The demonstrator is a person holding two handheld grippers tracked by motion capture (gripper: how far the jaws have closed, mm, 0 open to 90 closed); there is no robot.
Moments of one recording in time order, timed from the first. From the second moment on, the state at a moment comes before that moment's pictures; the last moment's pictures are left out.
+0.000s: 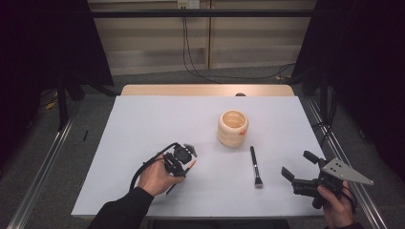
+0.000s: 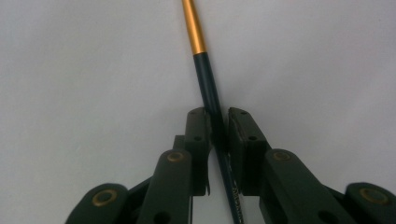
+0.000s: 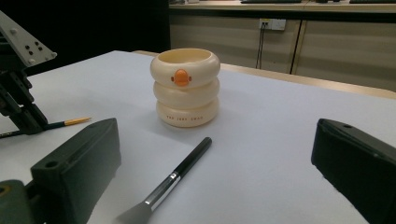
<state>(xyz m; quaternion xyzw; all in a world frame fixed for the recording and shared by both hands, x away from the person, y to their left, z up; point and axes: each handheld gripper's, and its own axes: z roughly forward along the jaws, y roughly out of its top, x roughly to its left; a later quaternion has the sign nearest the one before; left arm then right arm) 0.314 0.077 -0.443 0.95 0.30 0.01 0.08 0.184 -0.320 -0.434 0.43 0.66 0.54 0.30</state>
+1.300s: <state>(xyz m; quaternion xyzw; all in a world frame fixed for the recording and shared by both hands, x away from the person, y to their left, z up) 0.323 0.106 -0.441 0.93 0.33 -0.04 0.16 0.185 -0.323 -0.434 0.43 0.66 0.53 0.31</state>
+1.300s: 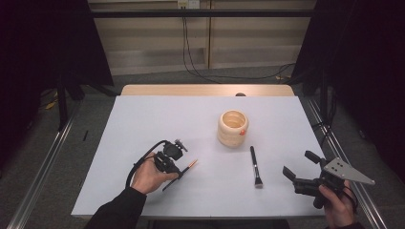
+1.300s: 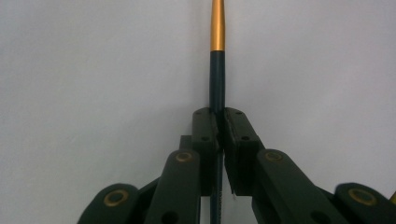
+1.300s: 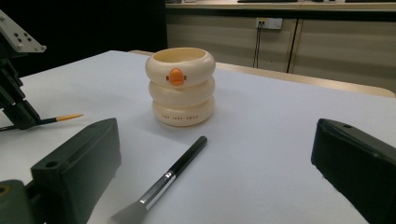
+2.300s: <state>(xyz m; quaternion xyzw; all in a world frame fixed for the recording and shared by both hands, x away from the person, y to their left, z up) 0.301 0.112 -0.414 0.89 0.31 0.00 0.33 0.185 -0.324 -0.433 0.43 0.65 0.55 0.30</state>
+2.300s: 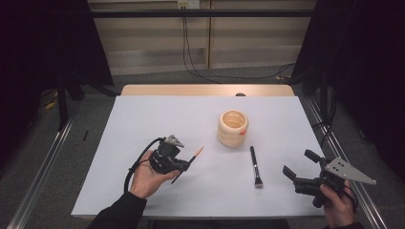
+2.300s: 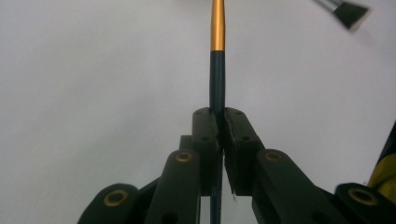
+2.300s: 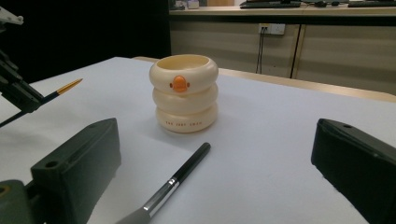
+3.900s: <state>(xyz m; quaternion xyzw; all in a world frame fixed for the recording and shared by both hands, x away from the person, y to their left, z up) 0.288 0.145 -0.381 0.73 0.30 0.10 0.61 0.184 -0.324 -0.433 0.43 0.64 0.57 0.29</state>
